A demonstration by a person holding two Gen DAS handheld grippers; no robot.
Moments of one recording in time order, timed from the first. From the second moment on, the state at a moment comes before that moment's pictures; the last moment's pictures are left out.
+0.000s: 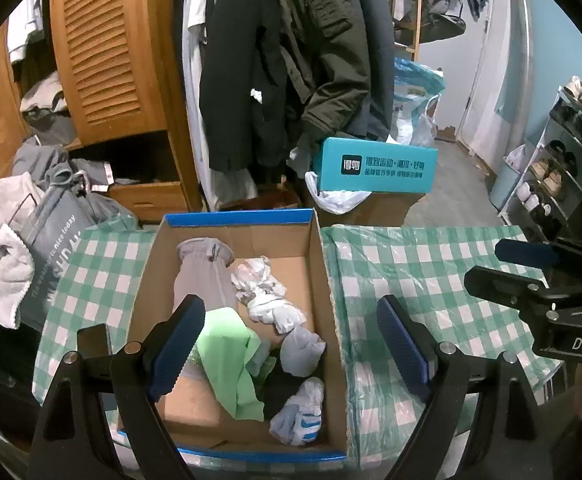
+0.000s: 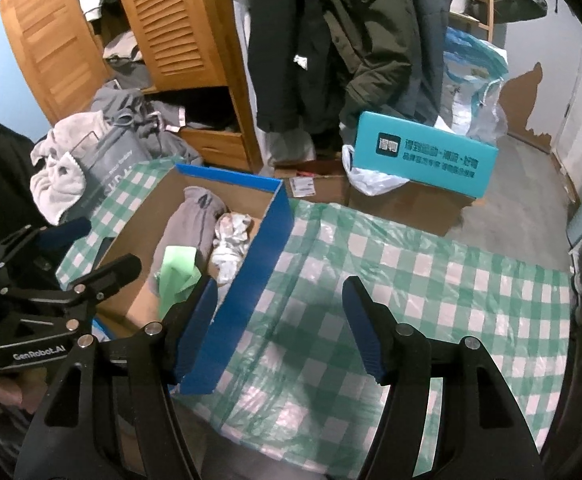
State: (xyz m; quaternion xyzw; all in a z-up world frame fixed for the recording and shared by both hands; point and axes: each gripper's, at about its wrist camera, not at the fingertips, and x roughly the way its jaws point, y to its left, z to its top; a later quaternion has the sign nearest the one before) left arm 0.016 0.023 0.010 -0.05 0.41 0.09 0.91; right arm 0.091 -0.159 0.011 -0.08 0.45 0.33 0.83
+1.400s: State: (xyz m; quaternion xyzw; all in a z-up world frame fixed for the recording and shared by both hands) left arm 0.016 0.012 0.002 -0.05 0.42 0.08 0.90; right arm 0.095 -0.179 0.005 -0.07 0.46 0.31 0.83
